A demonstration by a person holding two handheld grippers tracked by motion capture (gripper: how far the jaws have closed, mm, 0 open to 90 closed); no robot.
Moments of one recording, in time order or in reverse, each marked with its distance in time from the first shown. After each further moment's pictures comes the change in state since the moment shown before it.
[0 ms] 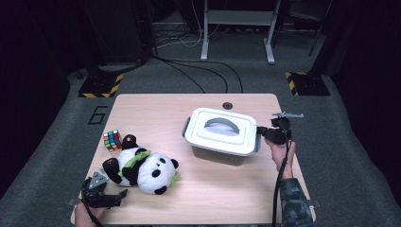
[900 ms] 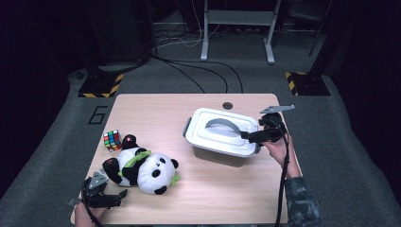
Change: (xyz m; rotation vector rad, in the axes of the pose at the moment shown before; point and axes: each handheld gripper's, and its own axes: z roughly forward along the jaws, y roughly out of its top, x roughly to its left) left arm 0.000 0.000 0.000 0.000 0.000 0.000; right arm 0.052 0.027 -0.028 0.048 0.202 -0.304
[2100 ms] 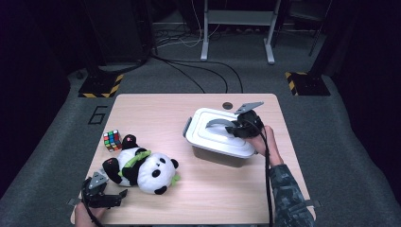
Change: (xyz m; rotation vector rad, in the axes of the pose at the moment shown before) left arm 0.000 0.000 0.000 -0.001 0.000 -0.001; right arm 0.026 0.023 0.053 0.082 0.005 -0.254
